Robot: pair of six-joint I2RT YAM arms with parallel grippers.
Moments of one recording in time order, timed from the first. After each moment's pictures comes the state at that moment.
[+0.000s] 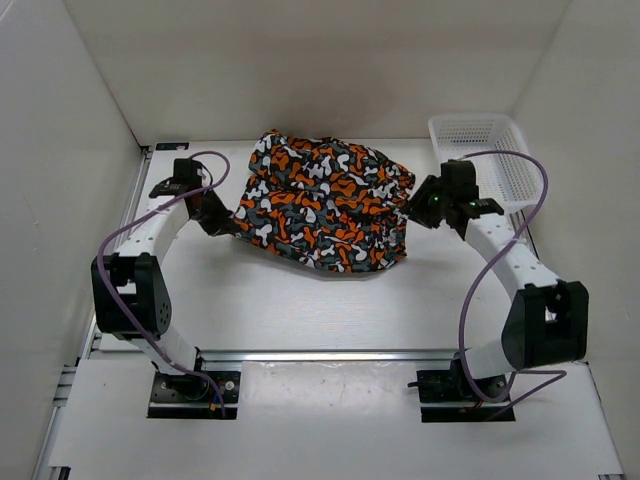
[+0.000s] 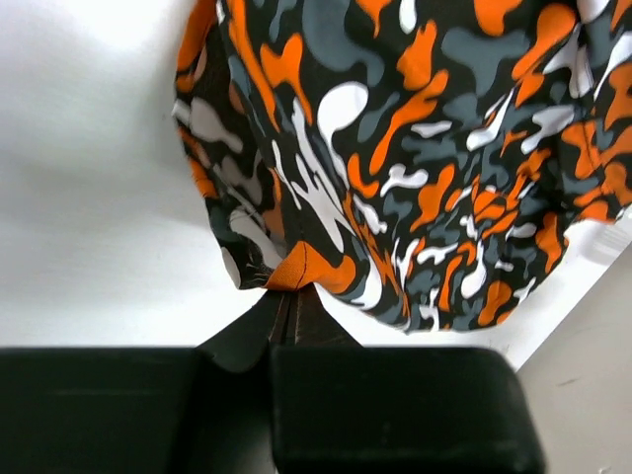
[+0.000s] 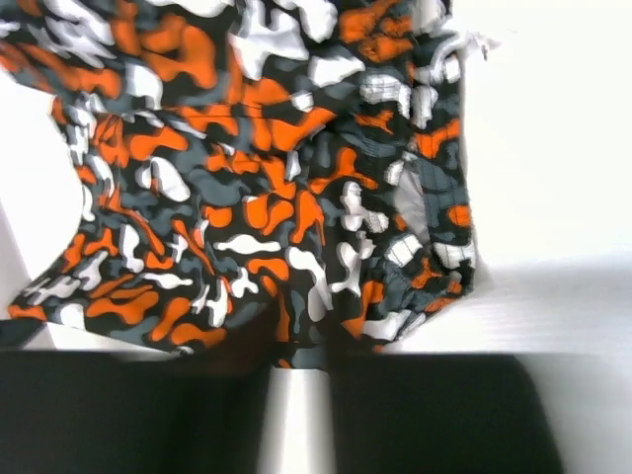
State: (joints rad) left arm -0.02 1.63 1.25 -0.70 0.27 -0.67; right arm 0.20 1.45 1.11 -0.43 -0.15 0.73
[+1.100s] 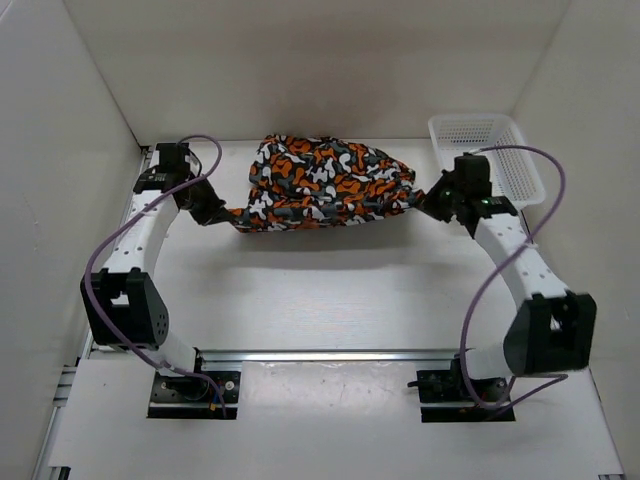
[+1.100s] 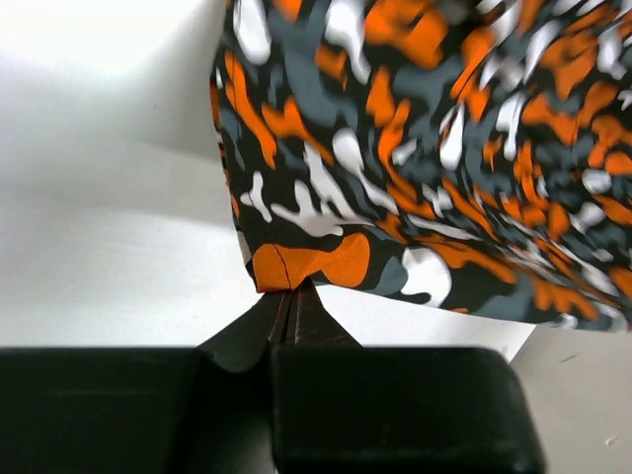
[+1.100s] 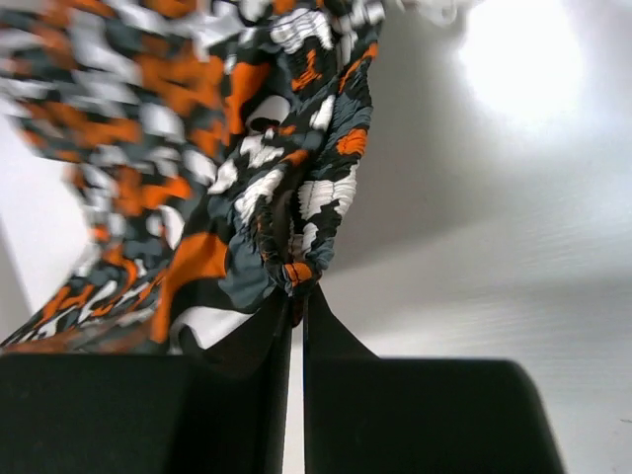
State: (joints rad) left arm 0.00 1.57 1.35 -0.84 0.29 -0.61; right arm 0.16 1.45 1.14 -0.46 -0.12 0.71
